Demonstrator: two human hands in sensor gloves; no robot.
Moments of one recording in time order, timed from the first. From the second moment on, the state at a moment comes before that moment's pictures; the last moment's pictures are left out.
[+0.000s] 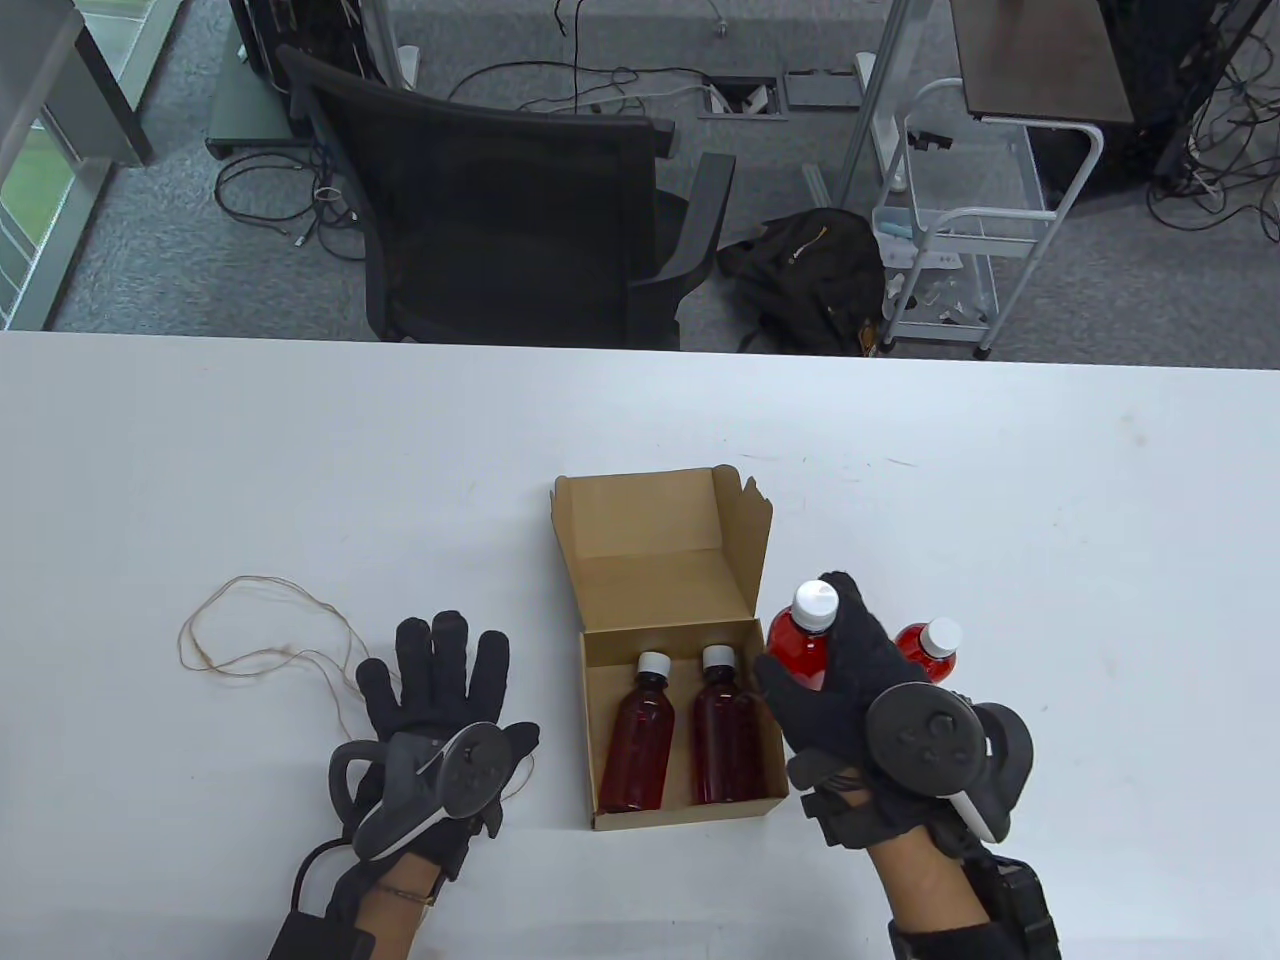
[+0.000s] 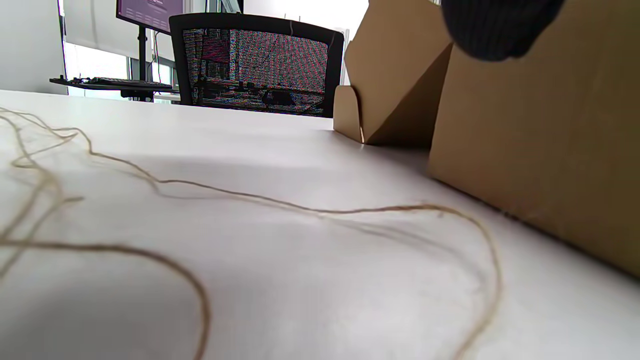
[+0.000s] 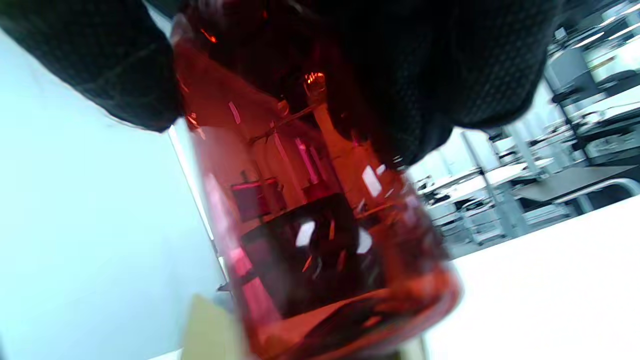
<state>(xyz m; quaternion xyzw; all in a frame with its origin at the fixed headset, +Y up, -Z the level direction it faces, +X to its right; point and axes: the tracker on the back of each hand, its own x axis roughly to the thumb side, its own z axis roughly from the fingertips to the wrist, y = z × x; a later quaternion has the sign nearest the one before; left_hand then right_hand) -0.174 -0.742 -0.159 0.00 -0.07 0.04 1.00 0.154 -0.620 -0.183 0.11 -0.13 0.95 0.28</state>
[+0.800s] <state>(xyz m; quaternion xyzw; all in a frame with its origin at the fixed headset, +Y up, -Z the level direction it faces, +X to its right) -0.179 -0.740 -0.163 -0.01 -0.06 0.06 1.00 0.049 -0.697 -0.219 0.07 0.13 0.97 0.21</state>
